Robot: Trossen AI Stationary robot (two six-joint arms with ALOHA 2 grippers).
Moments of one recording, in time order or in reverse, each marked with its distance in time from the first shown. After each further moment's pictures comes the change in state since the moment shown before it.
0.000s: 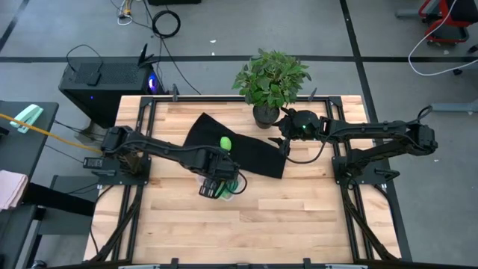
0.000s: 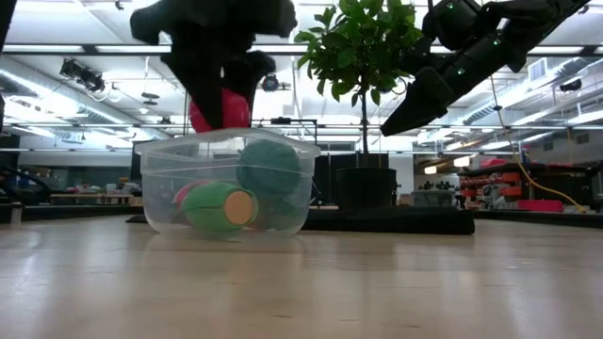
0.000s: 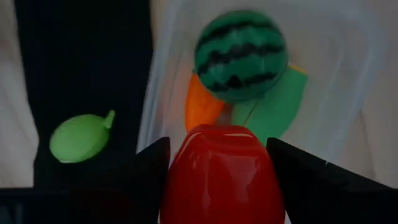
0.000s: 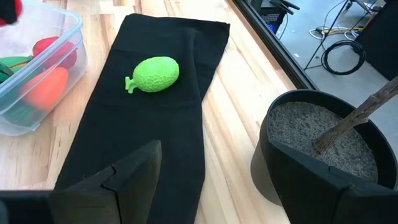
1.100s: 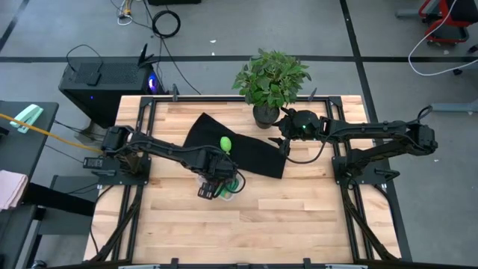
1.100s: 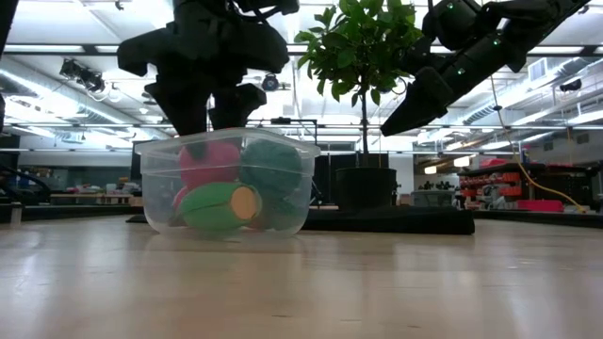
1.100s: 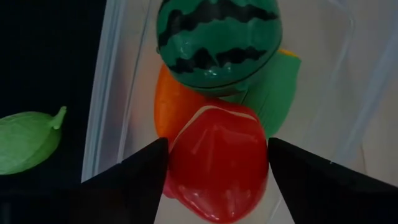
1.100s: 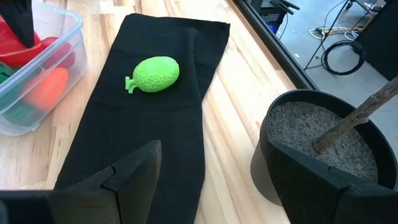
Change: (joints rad) left arm 0.024 0.000 -0.129 0.111 0.101 -0.010; right arm 0.000 0.000 0.000 0.000 0.000 -0.001
